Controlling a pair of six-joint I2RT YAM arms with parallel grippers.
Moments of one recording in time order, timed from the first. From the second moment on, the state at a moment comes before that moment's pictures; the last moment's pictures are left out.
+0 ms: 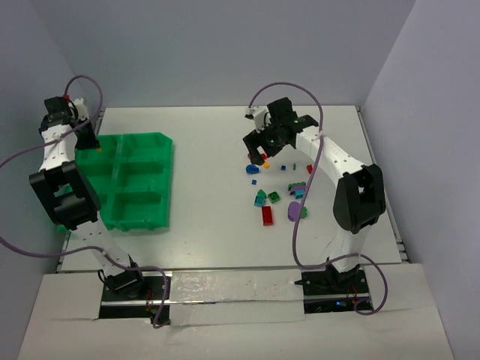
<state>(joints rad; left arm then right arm) 0.39 1.96 1.72 -0.66 0.17 0.11 0.40 1.82 1.59 -0.72 -0.30 -0.26</state>
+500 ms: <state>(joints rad) 0.39 2.06 1.74 -0.62 0.12 0.14 0.35 1.87 1.59 -0.68 -0.14 -0.17</state>
